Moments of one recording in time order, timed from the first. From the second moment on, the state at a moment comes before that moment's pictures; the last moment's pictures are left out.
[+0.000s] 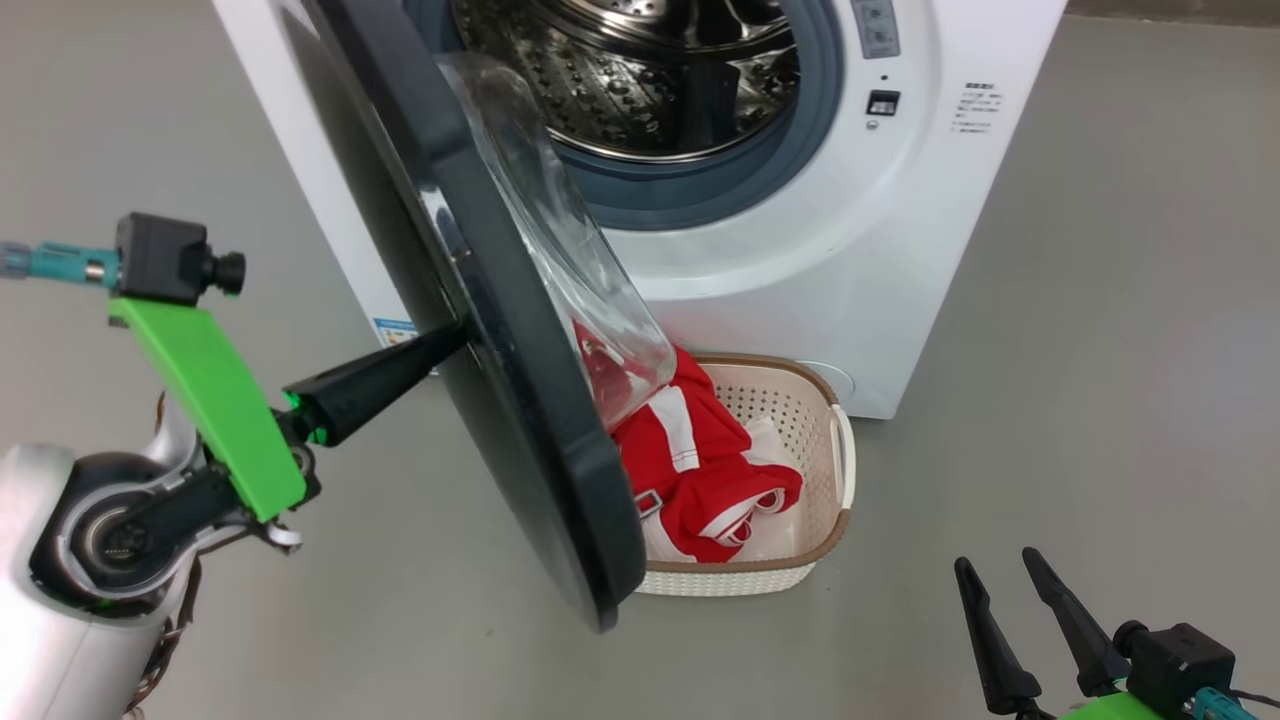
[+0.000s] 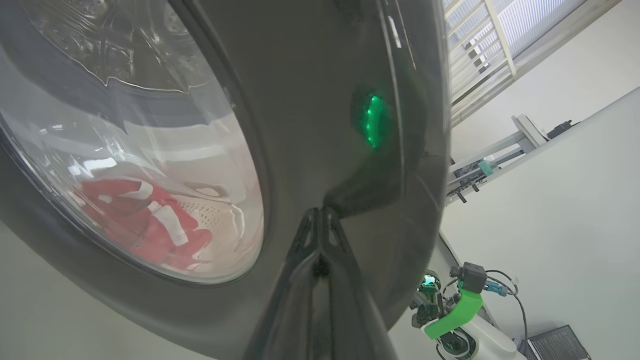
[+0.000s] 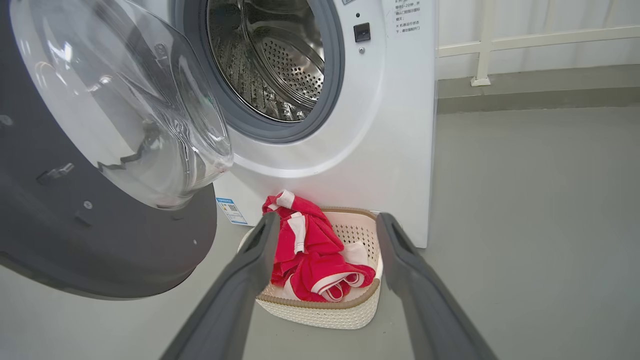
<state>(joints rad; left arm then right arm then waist) -0.65 0.48 -0.35 0.11 -1.44 -0.12 0.63 0.09 -0.10 0.06 0.22 0.40 0.13 -0.26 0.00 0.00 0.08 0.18</state>
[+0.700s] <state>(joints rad) -0.53 0.51 -0.39 0.15 -1.47 -0.12 0.41 0.09 -0.09 0.05 0.22 0.40 0.13 -0.26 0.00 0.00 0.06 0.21</state>
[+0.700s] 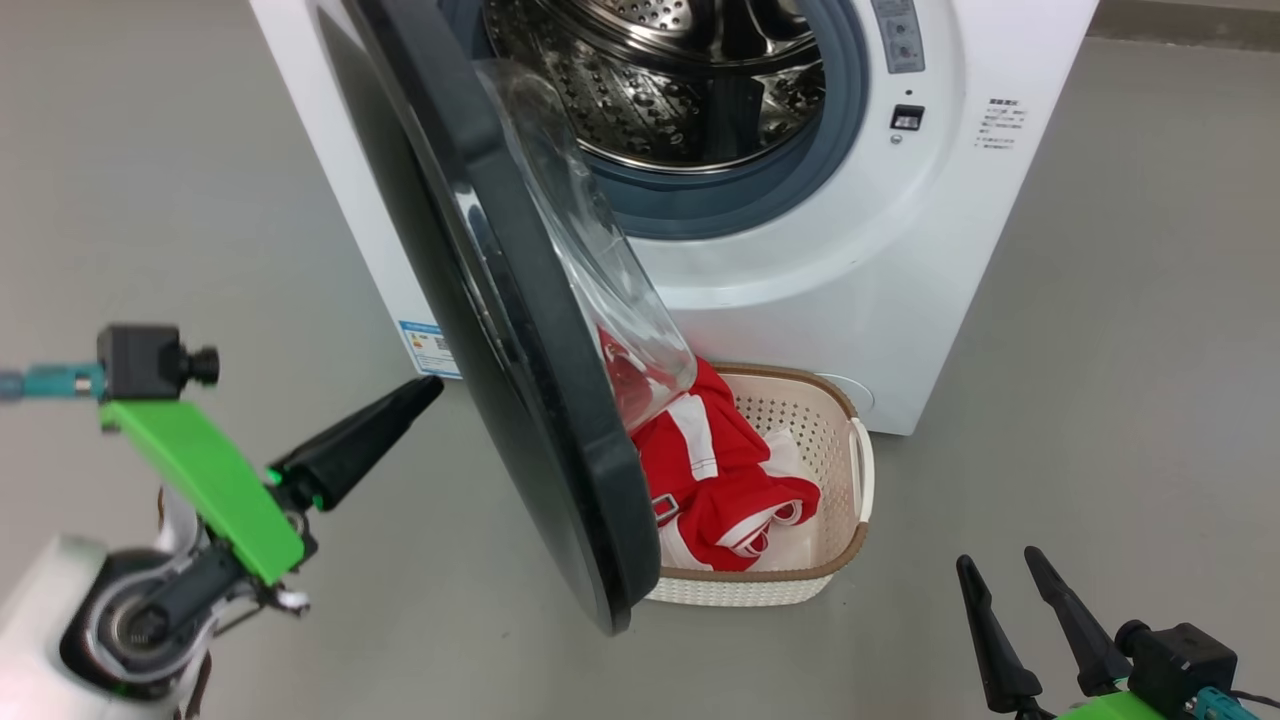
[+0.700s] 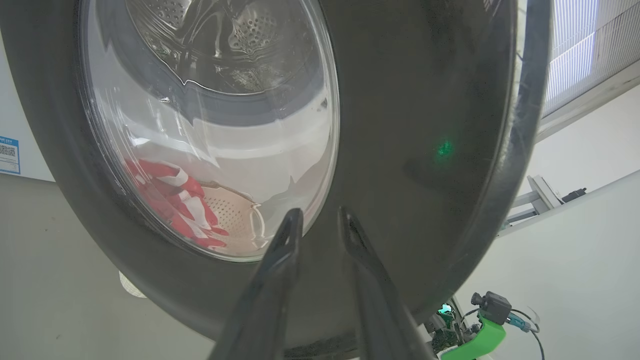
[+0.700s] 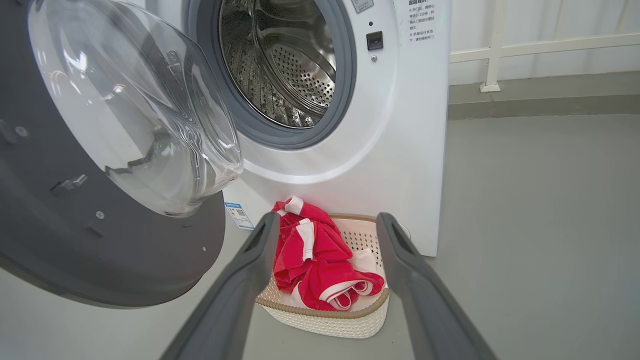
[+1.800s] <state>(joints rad) -0.22 0.41 -0.49 0.40 -1.45 -0.12 -0.13 0.07 -0.09 0.08 0.24 0.40 0.13 -0.26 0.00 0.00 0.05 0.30</state>
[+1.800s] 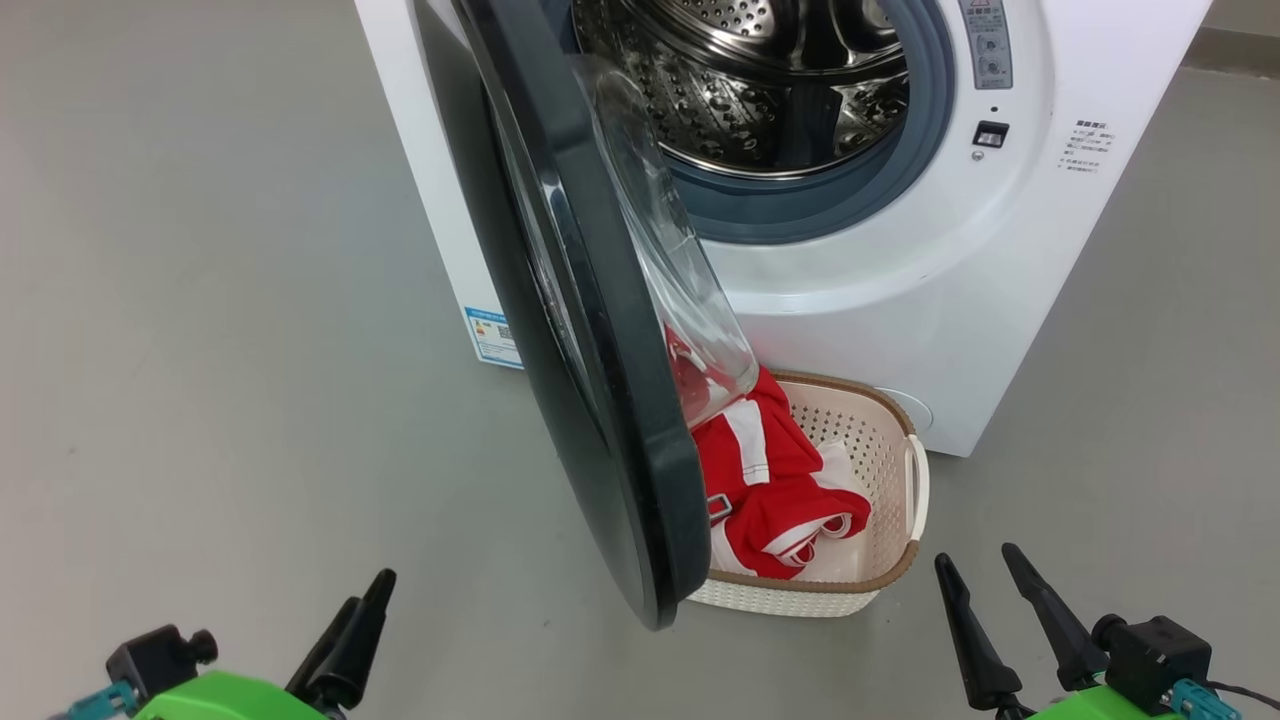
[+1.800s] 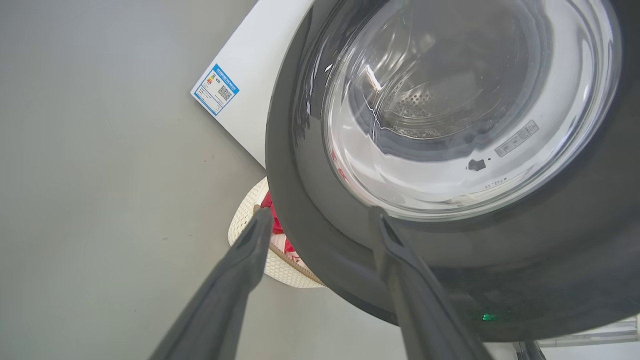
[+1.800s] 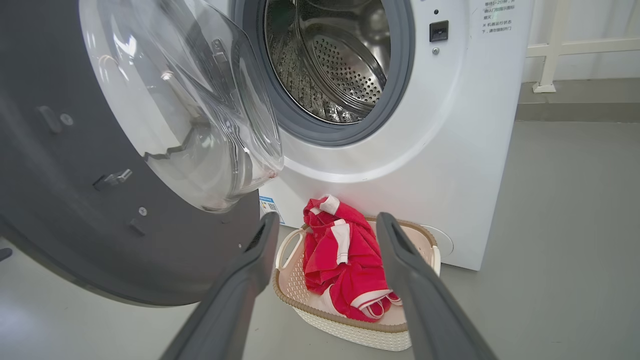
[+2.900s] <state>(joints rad) -0.07 0.12 -0.06 0.35 -0.37 -0.13 -0.25 0.05 -0.09 0.09 0.24 0.40 0.13 -0.26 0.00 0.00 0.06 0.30</state>
